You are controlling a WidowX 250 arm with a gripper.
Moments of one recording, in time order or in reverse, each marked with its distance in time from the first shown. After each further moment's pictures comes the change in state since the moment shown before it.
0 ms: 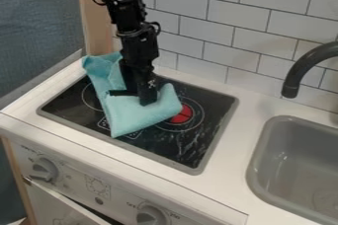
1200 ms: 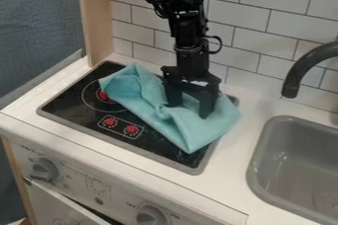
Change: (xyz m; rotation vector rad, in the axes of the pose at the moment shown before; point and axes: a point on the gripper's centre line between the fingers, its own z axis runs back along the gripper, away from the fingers) arm 0.060 -0.074 -0.027 -0.033 0.027 0.431
